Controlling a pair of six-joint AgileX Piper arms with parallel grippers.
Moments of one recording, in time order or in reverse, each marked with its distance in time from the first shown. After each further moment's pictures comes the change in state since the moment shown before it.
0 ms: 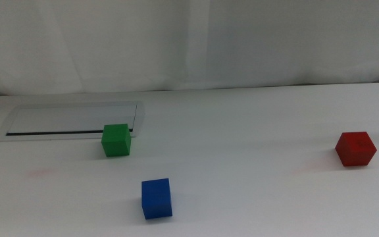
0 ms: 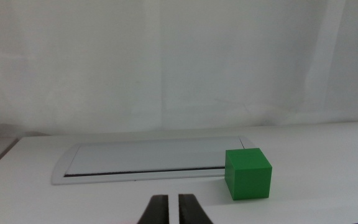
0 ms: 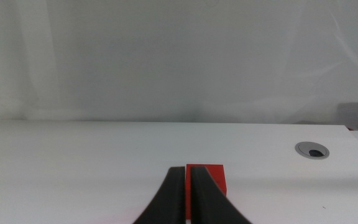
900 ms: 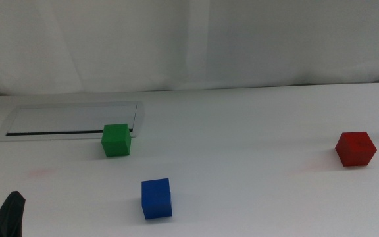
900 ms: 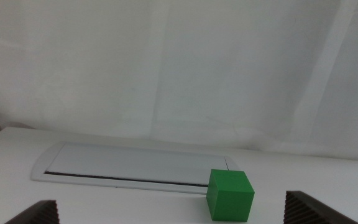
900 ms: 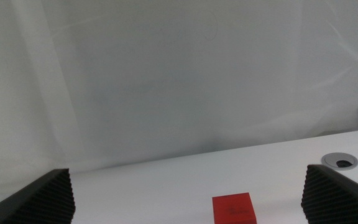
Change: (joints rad) left arm 0.000 0.000 0.000 -0.003 -0.033 -0.150; right arm 0.000 0.000 0.000 0.049 -0.099 0.141
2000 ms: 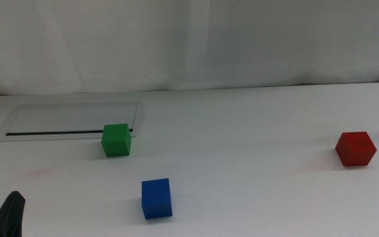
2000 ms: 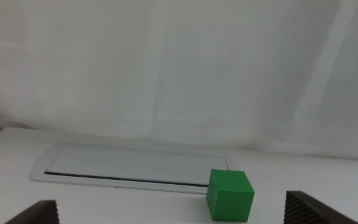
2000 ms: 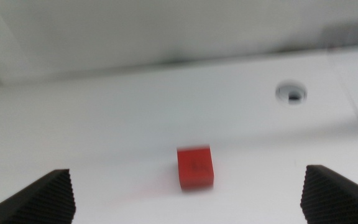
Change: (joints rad) left arm 0.000 0.000 0.000 0.000 0.000 -0.002; right arm 0.000 0.840 -1.069 -0.135 0.892 0.041
